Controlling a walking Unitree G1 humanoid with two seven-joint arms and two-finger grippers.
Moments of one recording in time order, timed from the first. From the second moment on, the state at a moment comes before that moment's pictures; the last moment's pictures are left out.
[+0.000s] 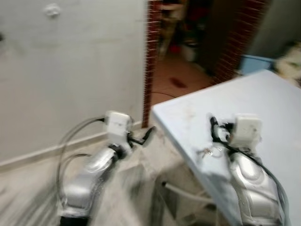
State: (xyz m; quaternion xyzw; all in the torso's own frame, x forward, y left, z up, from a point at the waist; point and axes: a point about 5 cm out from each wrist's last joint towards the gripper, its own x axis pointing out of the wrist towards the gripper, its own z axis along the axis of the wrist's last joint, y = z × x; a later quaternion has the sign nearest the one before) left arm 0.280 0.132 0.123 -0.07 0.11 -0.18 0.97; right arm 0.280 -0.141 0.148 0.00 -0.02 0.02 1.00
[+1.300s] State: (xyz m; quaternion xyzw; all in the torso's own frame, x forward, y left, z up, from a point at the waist) left arm 0.276 0.107 0.111 -0.06 0.14 -0.20 0.97; right arm 0.271 -0.169 0.118 -0.04 0.07 0.01 1.00
